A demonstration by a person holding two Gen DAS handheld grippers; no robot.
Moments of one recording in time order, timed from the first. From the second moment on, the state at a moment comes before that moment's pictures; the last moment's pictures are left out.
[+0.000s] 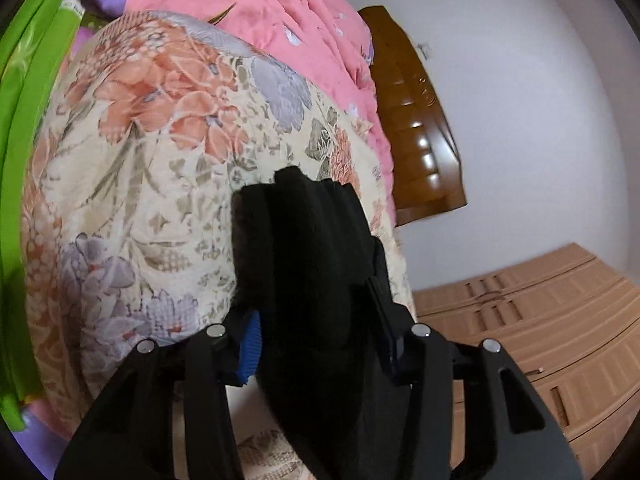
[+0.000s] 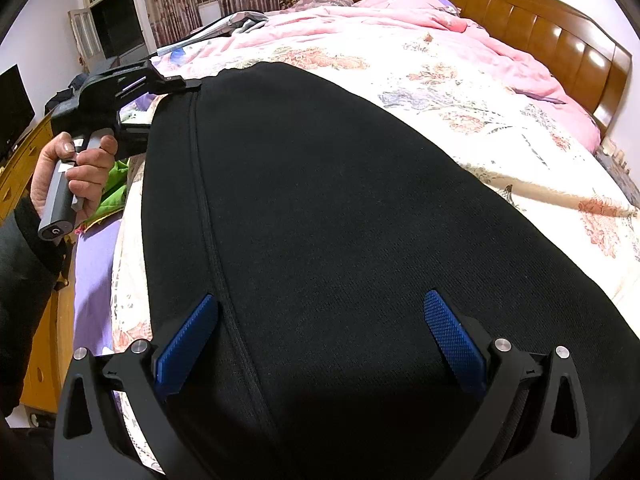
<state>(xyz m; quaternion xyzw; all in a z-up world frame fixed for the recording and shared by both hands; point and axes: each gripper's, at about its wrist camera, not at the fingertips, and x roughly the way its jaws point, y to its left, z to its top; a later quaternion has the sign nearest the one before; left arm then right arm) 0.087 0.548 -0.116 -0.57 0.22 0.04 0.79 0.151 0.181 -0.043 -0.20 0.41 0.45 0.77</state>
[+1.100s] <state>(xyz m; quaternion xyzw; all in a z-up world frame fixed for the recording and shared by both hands) 0.112 0.103 -0.006 0.15 0.25 -0.08 0.95 0.167 -0.123 0.011 0.22 0.36 0.29 0.86</state>
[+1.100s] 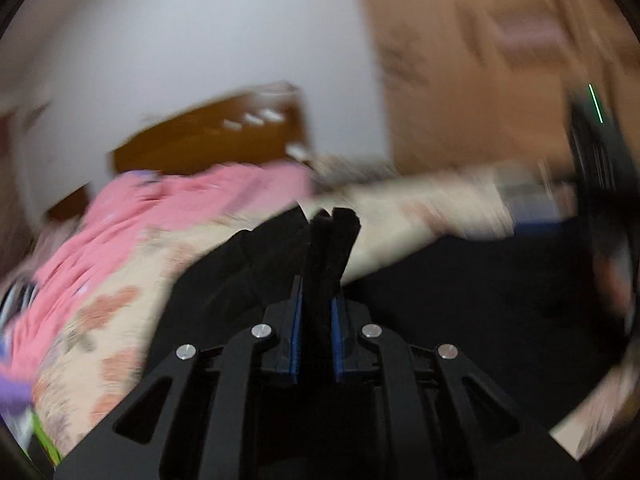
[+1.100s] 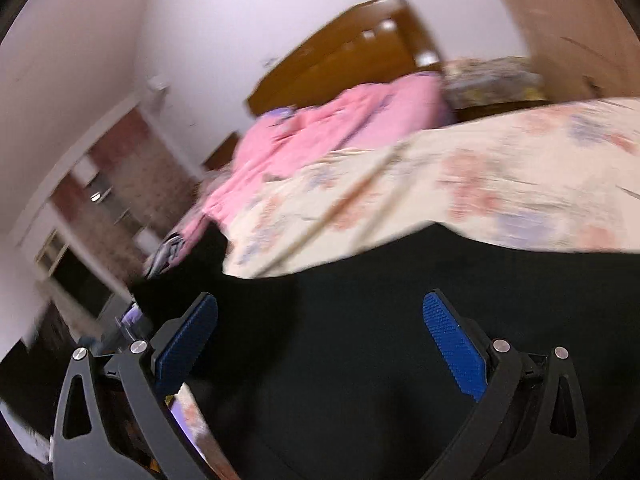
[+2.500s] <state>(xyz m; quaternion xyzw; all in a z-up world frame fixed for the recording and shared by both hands) 0.096 0.274 -0.071 0.02 0.33 0.03 0.94 0.175 0.038 -0.040 0.24 0.50 0.36 0.76</state>
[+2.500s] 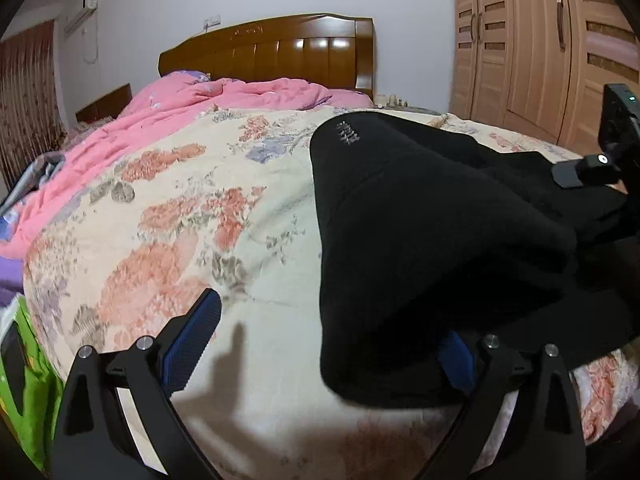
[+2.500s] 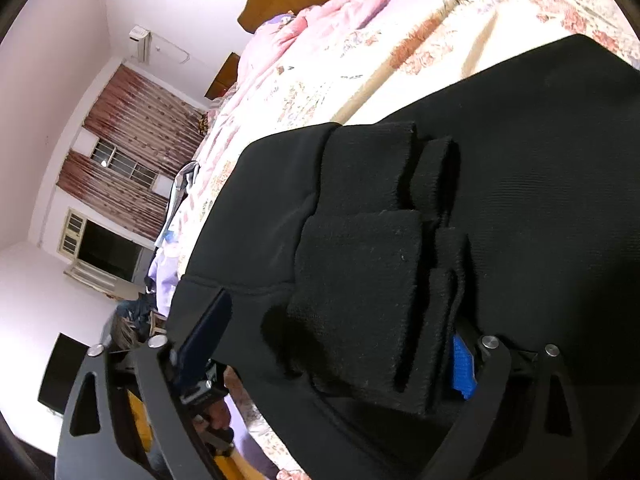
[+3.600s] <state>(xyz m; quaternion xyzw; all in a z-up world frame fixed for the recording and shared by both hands) 0.118 0.278 -0.079 0.00 0.34 0.05 0.94 0.177 0.042 -0.043 0.21 0.50 0.33 0.77</state>
